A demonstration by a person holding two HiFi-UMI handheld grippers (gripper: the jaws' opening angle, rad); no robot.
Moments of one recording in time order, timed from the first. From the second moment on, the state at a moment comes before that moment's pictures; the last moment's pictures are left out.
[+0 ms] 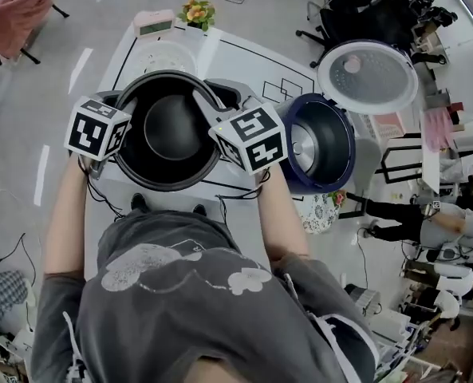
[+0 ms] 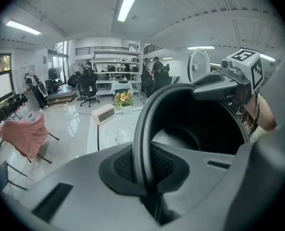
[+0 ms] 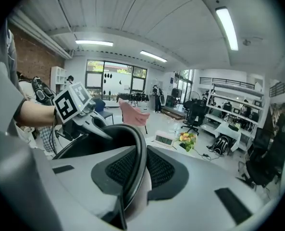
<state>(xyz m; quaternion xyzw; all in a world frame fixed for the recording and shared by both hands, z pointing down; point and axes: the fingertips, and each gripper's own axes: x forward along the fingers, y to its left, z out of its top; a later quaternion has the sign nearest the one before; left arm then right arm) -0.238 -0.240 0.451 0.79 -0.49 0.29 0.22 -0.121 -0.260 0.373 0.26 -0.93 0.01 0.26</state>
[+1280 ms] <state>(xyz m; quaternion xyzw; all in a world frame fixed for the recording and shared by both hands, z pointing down) -0.247 -0.249 0.520 0.79 -0.39 0.38 0.29 -0.121 -0.268 0.498 0.31 -0.88 0.09 0.35</state>
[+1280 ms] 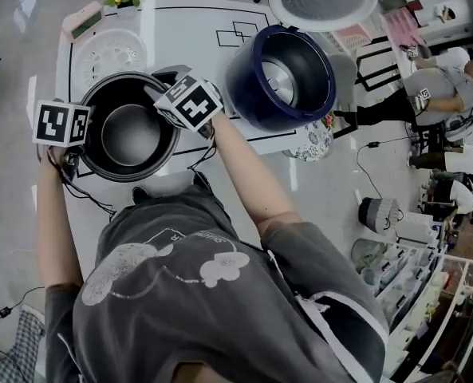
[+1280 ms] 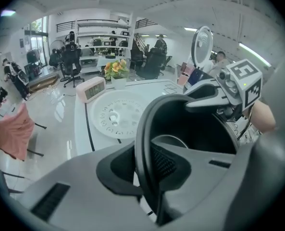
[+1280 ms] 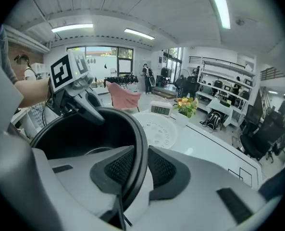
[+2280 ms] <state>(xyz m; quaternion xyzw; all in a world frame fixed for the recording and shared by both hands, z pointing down) -0.243 -0.256 0.360 0.87 -0.47 0.12 0.02 -0.046 -0.228 0.372 0.53 -0.84 0.03 0.09</state>
